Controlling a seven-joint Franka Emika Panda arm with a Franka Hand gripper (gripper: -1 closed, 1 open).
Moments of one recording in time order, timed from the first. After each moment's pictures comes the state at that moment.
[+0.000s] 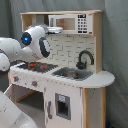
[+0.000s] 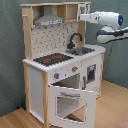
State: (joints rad) arm -0.59 -0.60 0.82 -2.26 0.07 3.45 -1.98
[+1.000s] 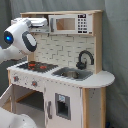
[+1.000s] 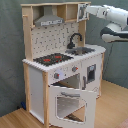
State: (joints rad) arm -0.57 -0.86 0.80 -2.26 0.07 3.46 -1.82
